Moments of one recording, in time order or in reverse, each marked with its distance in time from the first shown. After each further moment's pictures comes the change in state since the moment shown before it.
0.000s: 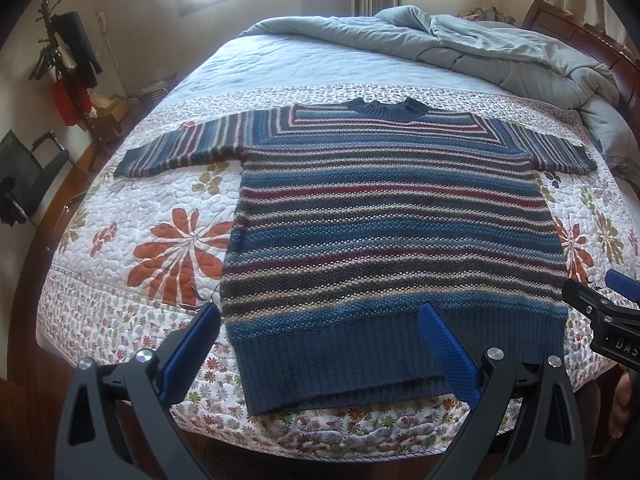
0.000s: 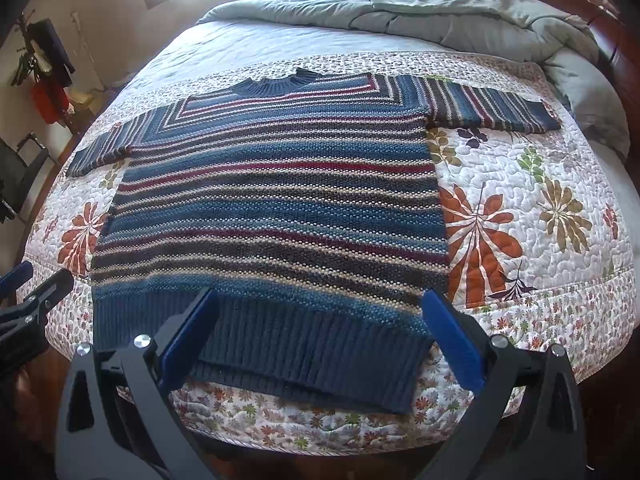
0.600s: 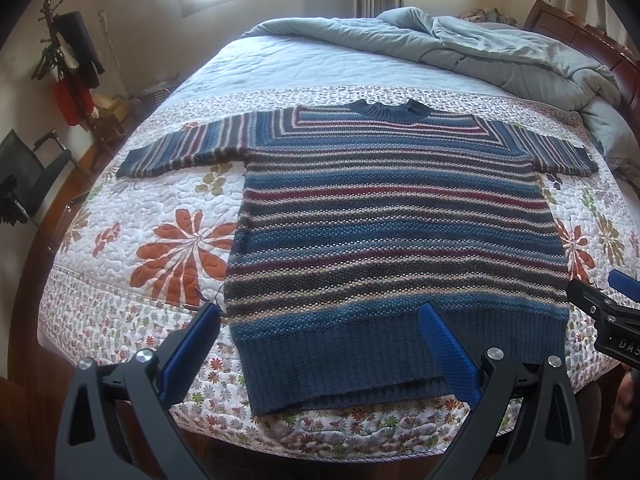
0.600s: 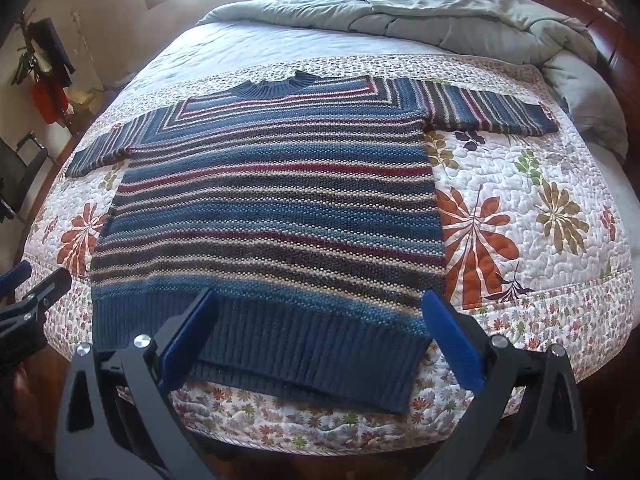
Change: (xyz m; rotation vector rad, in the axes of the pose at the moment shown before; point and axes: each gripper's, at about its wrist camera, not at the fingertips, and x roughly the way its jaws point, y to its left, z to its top) left arm -0.003 0.002 0.001 -0.003 -0.004 0.008; right arm -0.003 -0.001 0.000 0.000 -0.008 -0.006
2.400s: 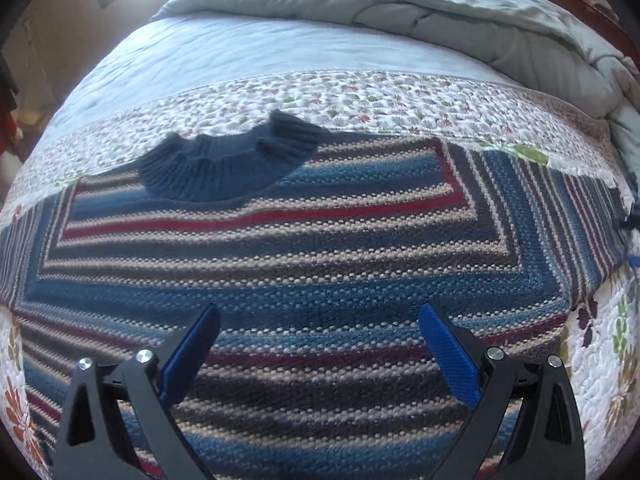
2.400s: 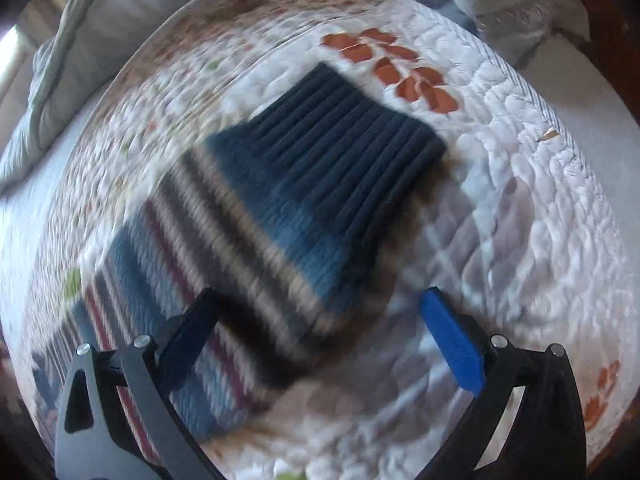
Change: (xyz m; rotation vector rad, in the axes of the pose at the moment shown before) left arm 0.264 -0.222 0.219 0.065 0.116 -0.128; right arm 0.251 -0.488 0.239 0.675 0.181 -0.196
